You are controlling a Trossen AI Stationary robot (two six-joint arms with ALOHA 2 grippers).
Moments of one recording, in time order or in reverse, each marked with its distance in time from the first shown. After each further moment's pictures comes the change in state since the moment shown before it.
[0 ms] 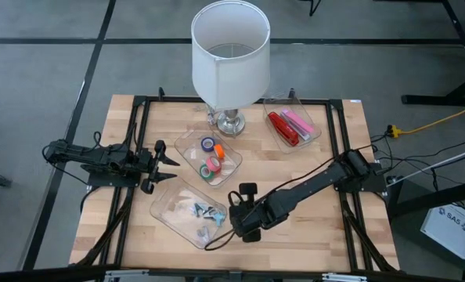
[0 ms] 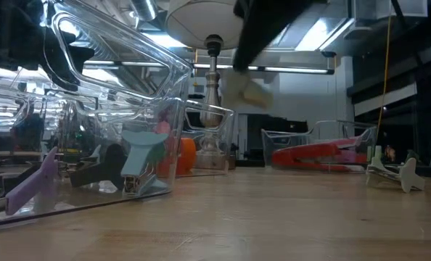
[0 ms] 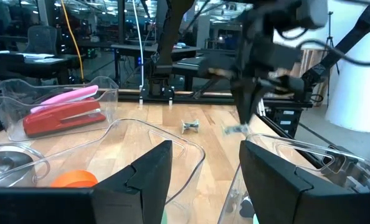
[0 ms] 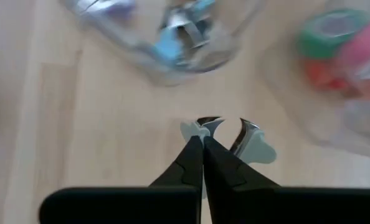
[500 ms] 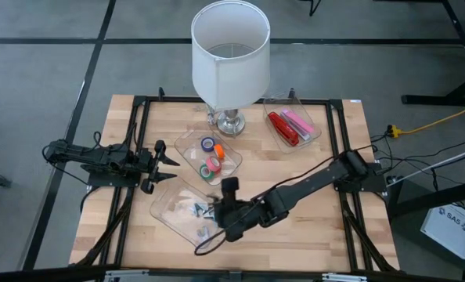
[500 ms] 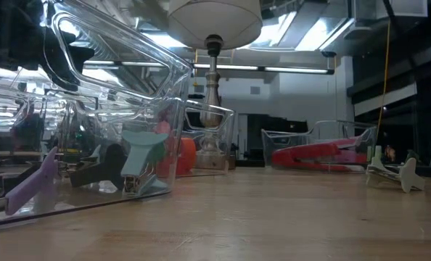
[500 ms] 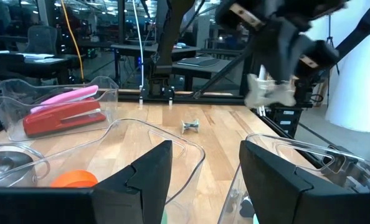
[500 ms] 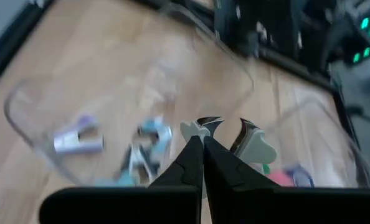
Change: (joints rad) left arm 0.000 0.000 0.000 0.000 0.000 0.000; right arm -0.005 0.014 0.145 0.255 0.211 -0.329
